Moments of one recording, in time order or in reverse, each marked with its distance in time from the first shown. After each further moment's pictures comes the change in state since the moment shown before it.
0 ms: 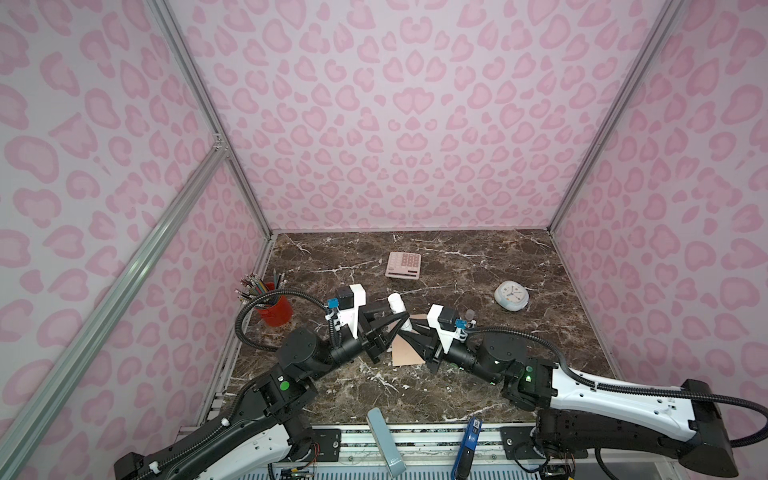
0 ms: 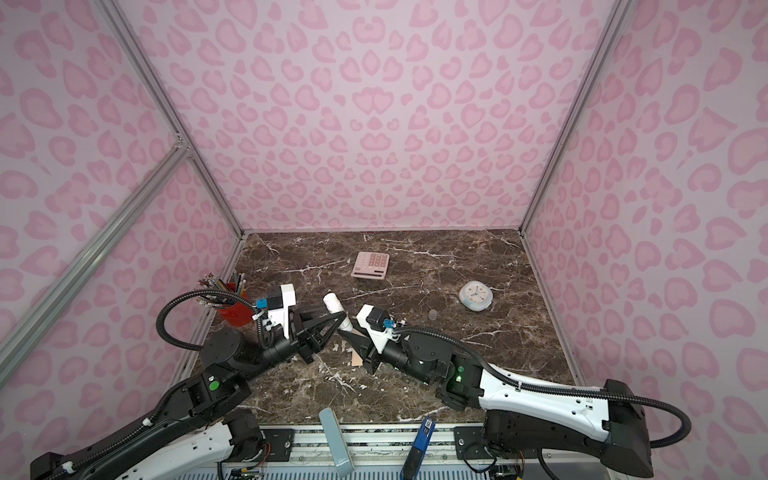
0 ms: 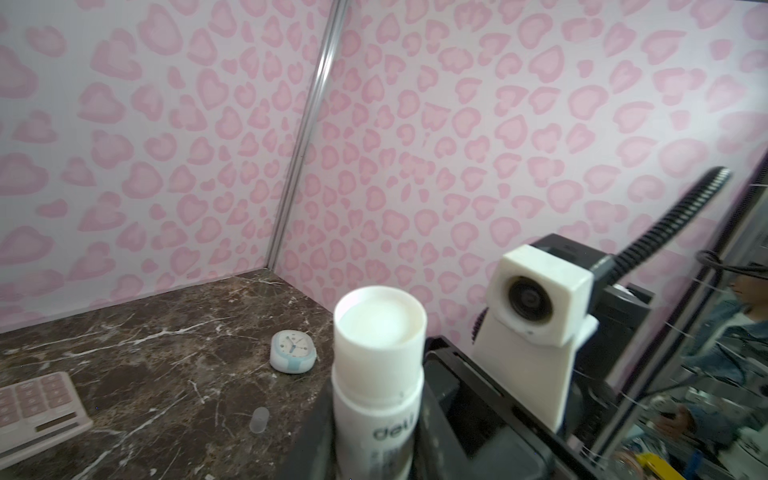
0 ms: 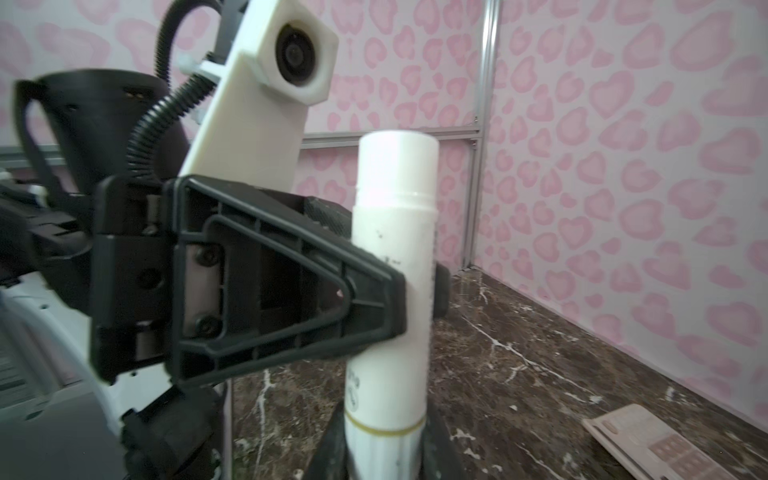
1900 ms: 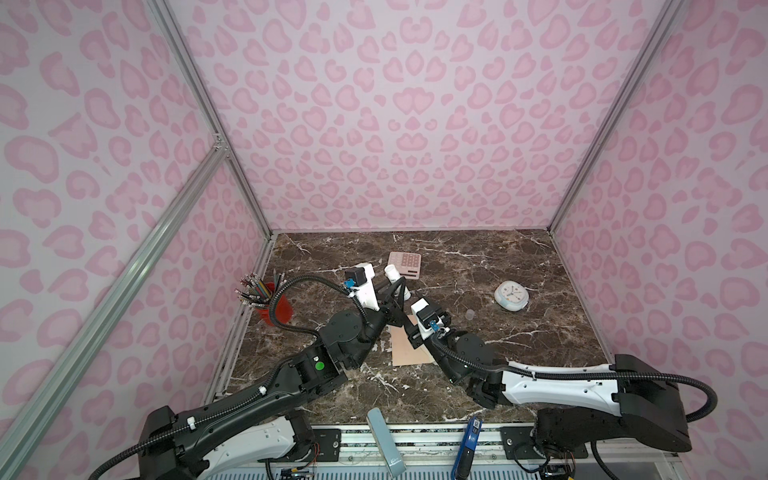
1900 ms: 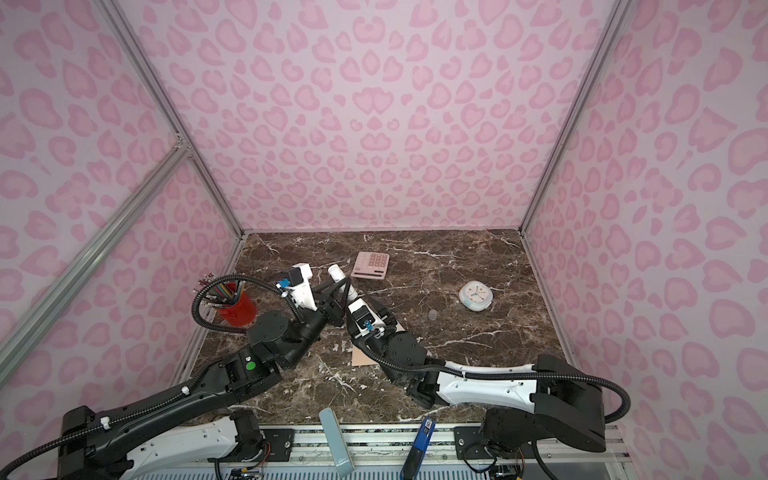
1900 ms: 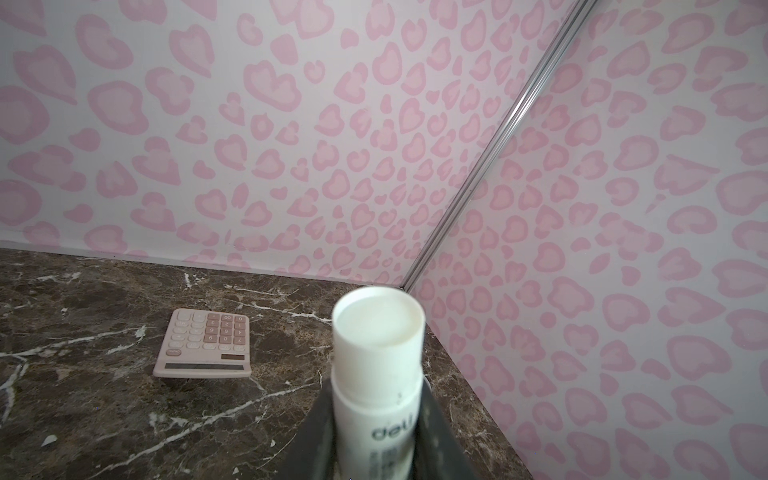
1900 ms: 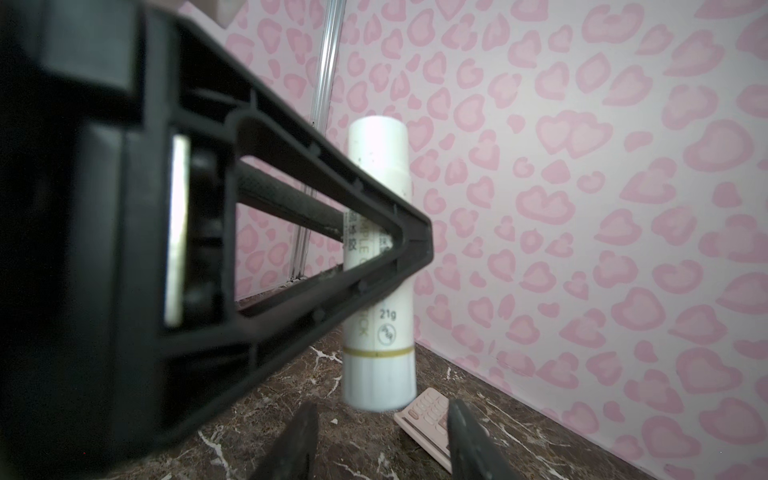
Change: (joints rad) left arm -0.088 0.314 0.140 0.022 -0.727 -0.064; right arm 0.006 0.346 -0.057 0.544 0.610 -0.355
